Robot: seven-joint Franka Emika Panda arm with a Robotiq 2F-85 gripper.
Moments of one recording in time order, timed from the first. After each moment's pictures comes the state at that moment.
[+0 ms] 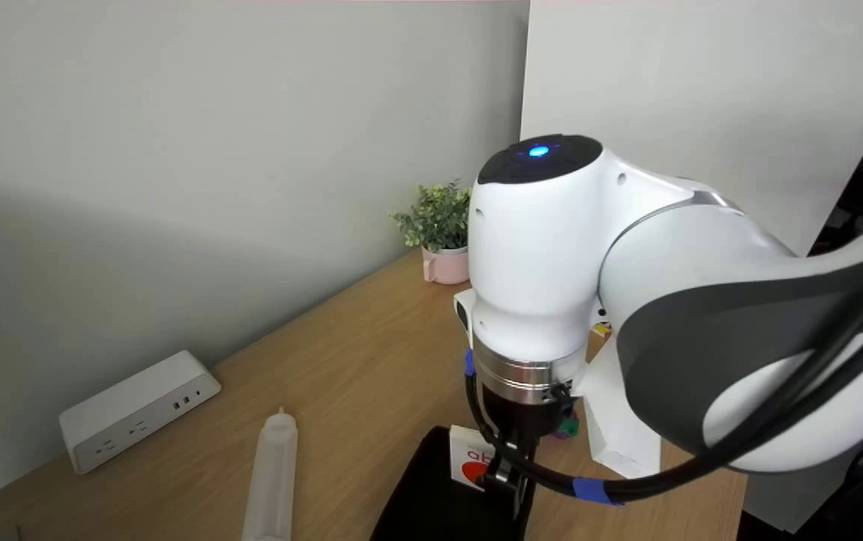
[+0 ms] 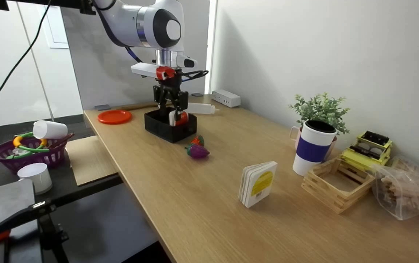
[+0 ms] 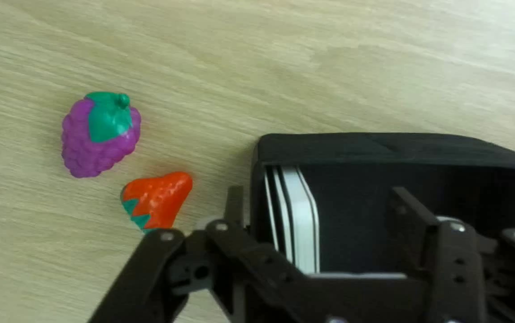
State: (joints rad) arm 0.38 0.61 0.10 -1.80 -0.15 2.37 0.32
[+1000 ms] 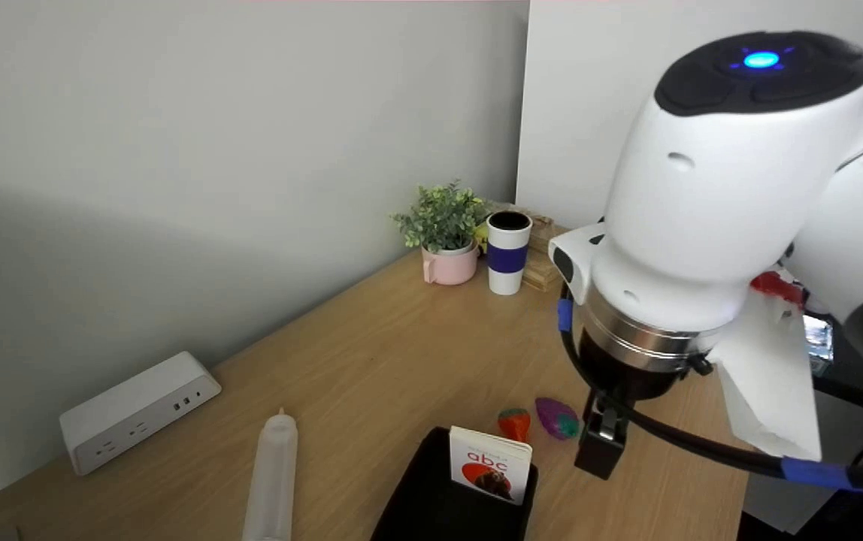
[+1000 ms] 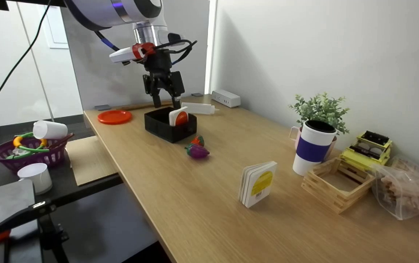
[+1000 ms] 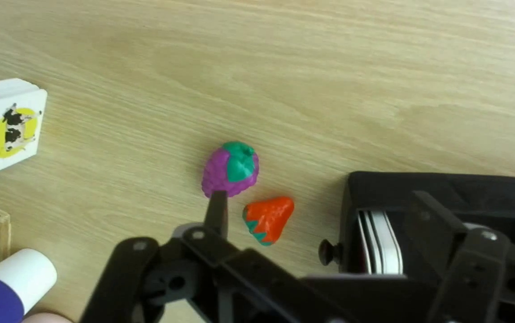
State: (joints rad) arm 0.43 0.32 0.04 -2.12 -0.38 2.41 0.54
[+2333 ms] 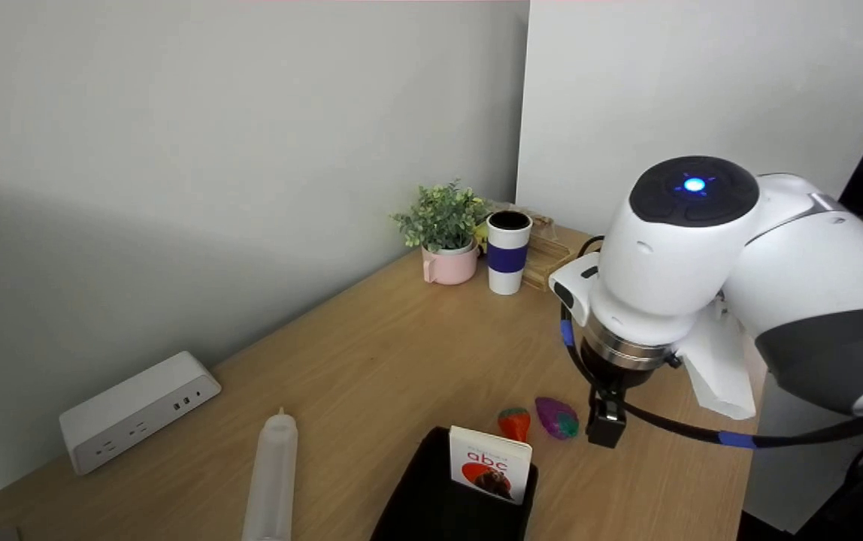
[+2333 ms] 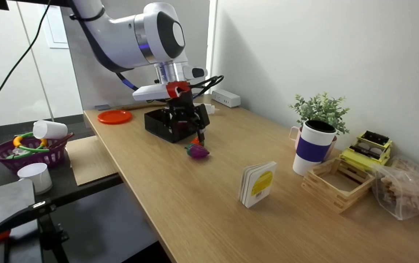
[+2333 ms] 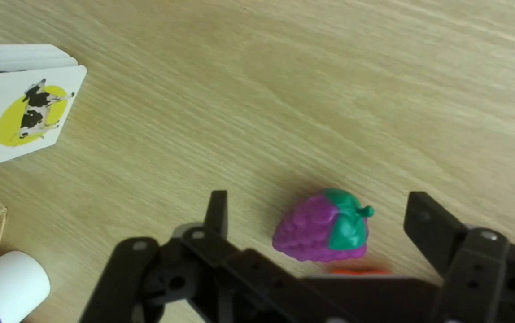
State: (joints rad) arm 0.34 0.45 -0.04 -2.16 -0.54 2.58 0.39
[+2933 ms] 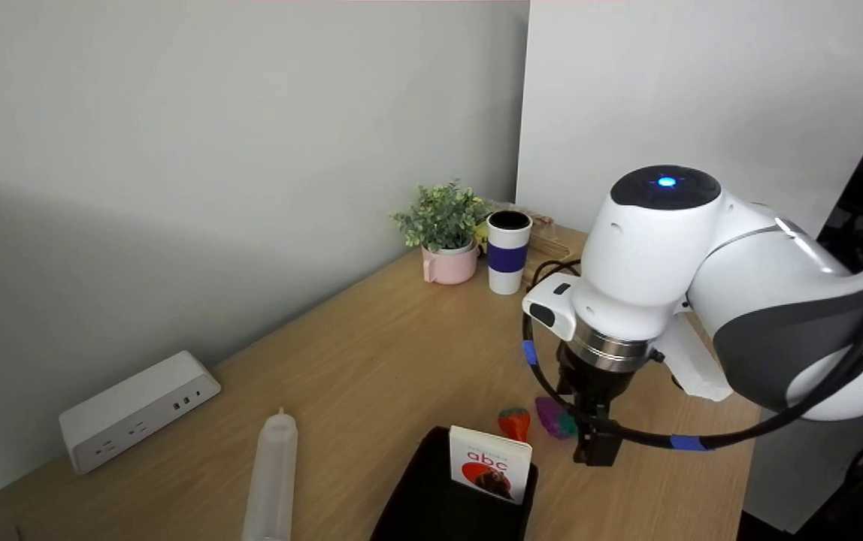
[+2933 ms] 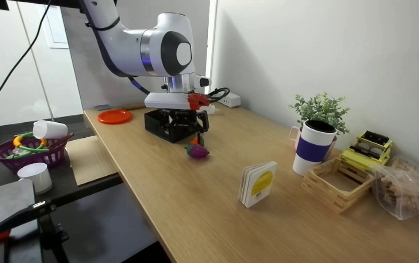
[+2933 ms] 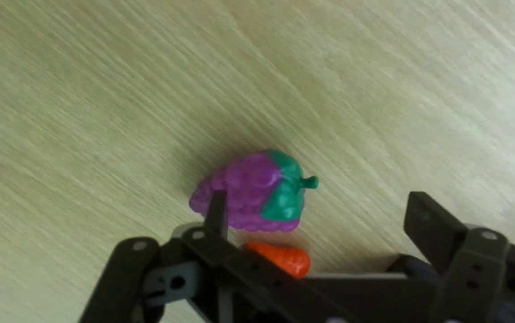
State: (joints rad) arm 0.19 0.53 0.10 -2.12 -0.35 2.71 -0.11
